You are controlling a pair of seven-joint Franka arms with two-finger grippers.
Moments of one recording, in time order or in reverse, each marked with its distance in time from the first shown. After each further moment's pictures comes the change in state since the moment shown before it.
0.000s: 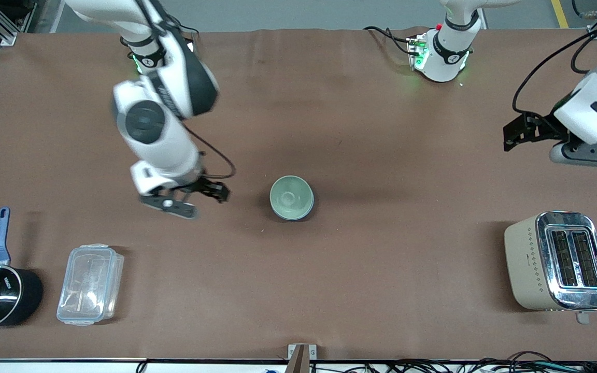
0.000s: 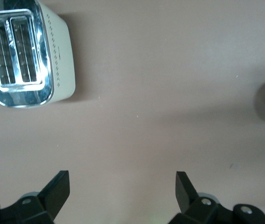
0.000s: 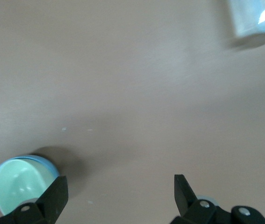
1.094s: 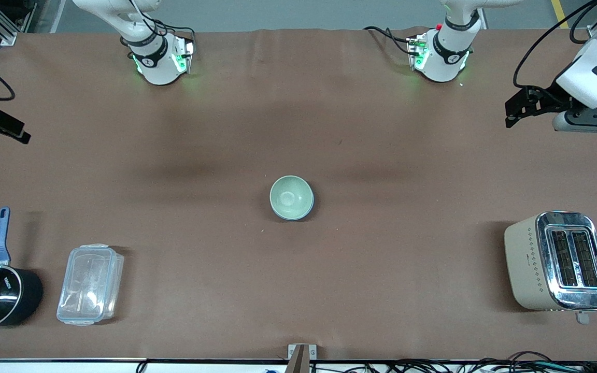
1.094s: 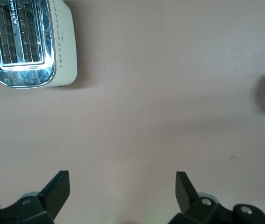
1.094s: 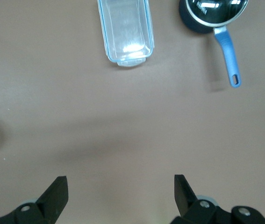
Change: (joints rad) left arm -0.023 -0.148 0.049 -0.183 -0.028 0.056 0.004; right arm -0.487 -0.337 0.000 0.062 -0.004 -0.376 -0.627
